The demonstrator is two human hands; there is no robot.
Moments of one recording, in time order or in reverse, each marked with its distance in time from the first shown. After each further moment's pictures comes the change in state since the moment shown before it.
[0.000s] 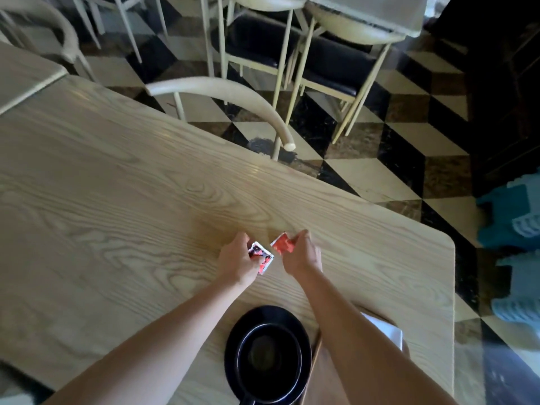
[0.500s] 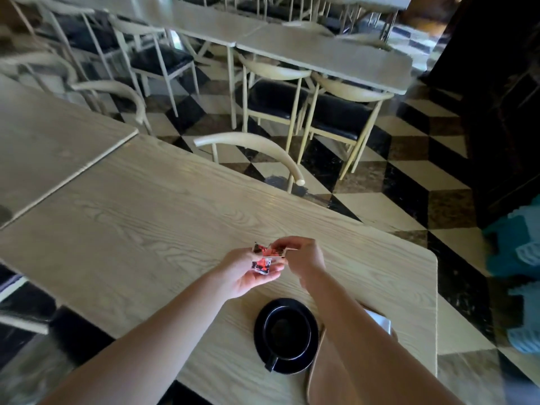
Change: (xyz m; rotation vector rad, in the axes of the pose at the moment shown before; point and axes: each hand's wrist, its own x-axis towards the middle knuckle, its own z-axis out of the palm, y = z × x) left_hand -0.105 0.061 -0.133 -1.138 -0.463 -0.510; right_hand -0.145 -0.068 -0.070 0.473 -0.089 -0.181
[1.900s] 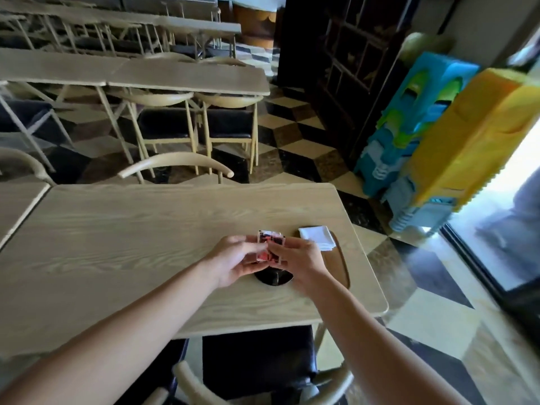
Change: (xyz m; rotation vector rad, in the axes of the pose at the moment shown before) left_hand -0.169 -0.025 -0.052 0.578 -0.442 0.050; right_hand -0.263 0.003 0.058 0.664 0.348 -0.013
